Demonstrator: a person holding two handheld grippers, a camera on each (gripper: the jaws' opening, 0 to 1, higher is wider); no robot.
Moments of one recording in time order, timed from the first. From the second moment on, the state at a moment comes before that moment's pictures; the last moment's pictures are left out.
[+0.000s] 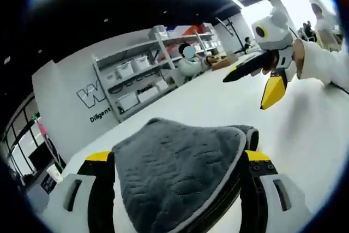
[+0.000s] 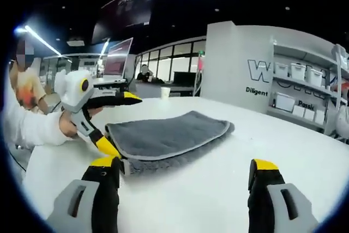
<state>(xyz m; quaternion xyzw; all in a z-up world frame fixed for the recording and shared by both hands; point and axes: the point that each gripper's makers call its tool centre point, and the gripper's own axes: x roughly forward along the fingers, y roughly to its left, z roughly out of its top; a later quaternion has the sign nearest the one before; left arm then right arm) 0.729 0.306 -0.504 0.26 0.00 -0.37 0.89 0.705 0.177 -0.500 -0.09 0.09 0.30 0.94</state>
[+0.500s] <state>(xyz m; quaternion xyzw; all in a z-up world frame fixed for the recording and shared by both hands) 0.715 0.274 -0.506 0.39 -0.04 -0.37 0.84 0.707 0.175 -0.502 -0.08 0.10 0.30 0.94</state>
